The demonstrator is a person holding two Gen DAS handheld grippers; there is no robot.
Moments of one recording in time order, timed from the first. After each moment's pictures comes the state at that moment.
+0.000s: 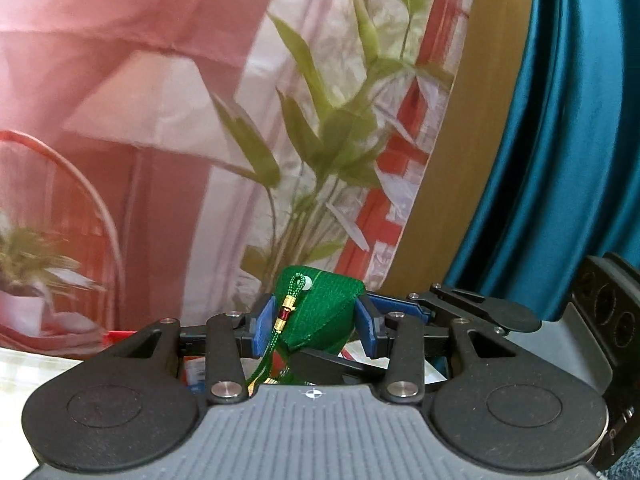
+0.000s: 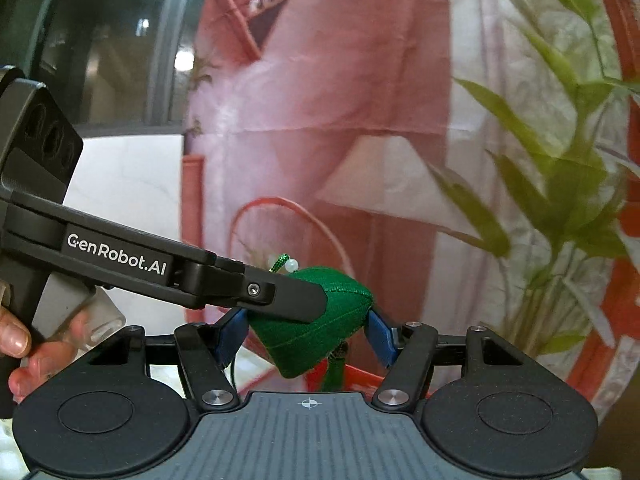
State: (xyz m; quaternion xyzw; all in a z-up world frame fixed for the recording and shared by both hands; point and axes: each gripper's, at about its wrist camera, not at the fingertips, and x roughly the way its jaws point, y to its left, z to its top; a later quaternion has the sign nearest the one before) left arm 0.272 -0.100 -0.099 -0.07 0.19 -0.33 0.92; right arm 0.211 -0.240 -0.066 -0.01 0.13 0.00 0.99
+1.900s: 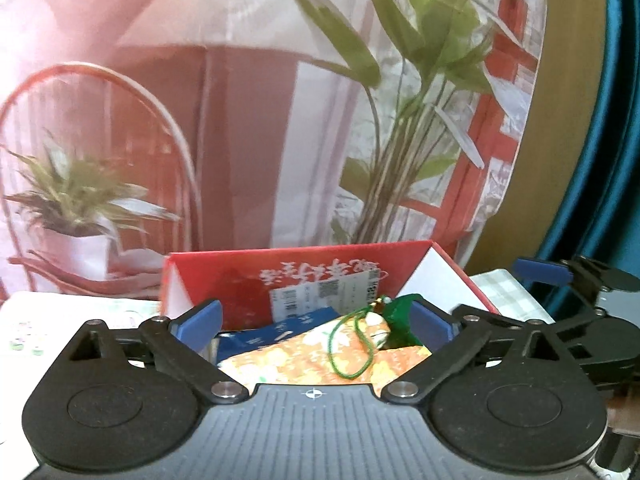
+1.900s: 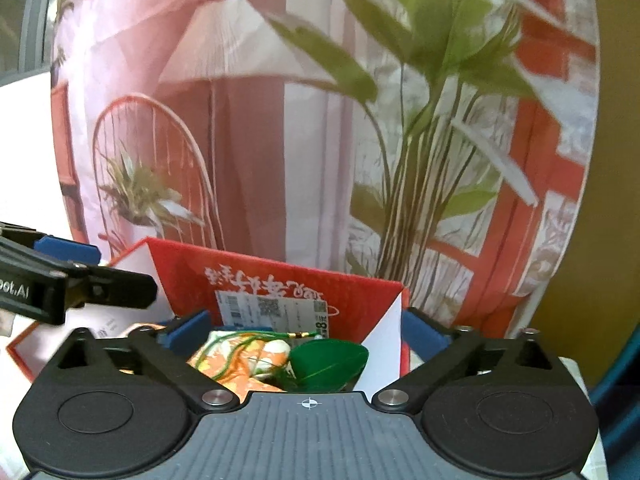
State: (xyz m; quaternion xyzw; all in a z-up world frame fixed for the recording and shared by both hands) left arm 0.306 -0.111 -0.160 0.00 0.28 -0.18 0.94; right arm 0.223 -0.322 -0.165 0.05 0.24 -0.15 0.96
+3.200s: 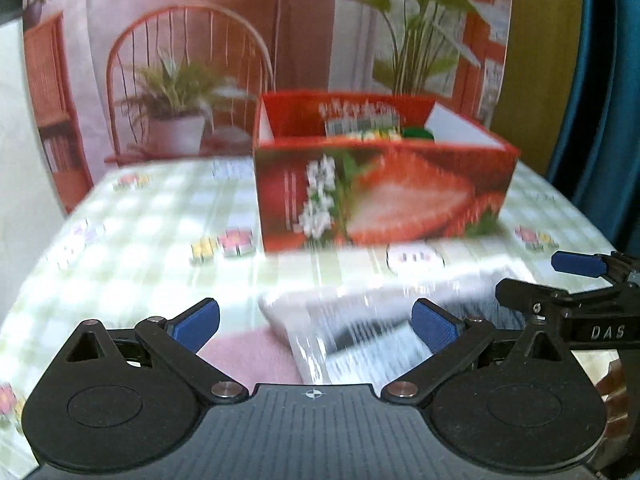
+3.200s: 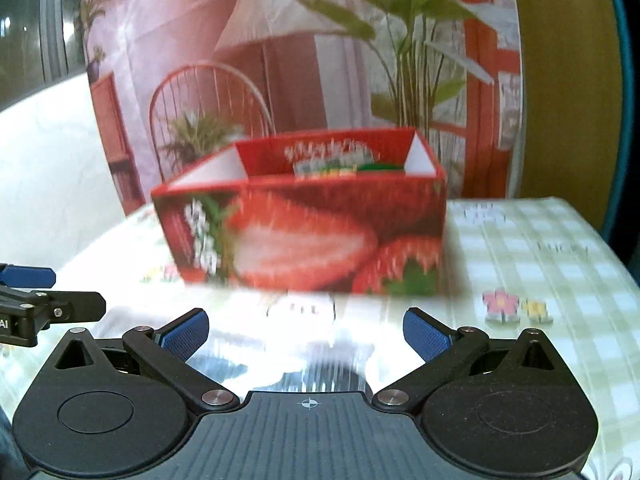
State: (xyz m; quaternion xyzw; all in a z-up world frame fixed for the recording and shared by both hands) left arm 0.083 -0.048 -0.230 0.04 0.34 -0.11 0.93; right arm 0.038 -0.184 -0.232 0.14 0.27 -0.13 0.94
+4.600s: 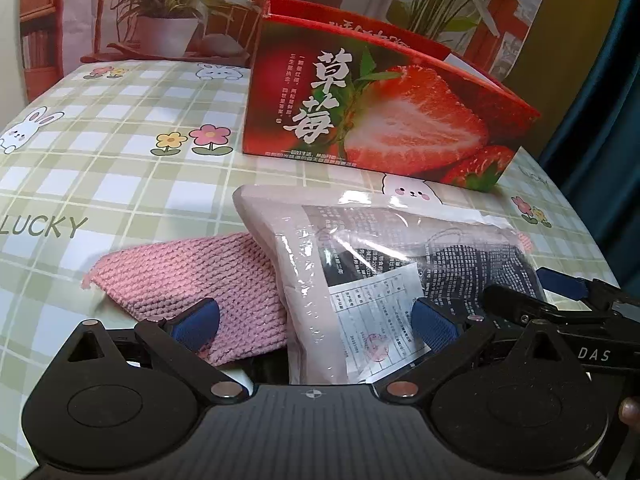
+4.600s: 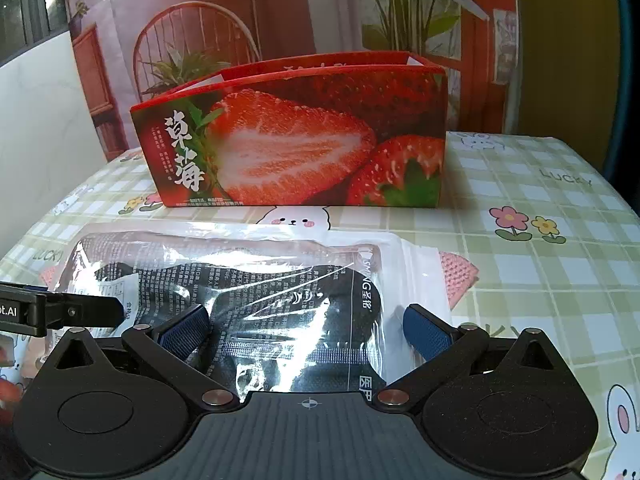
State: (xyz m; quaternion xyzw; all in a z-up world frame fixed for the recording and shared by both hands) left arm 0.104 -0.029 -0.285 -0.05 0.42 -0.14 0.90; right arm 0.041 -0.176 -0.281 0.15 0.33 -0.14 0.92
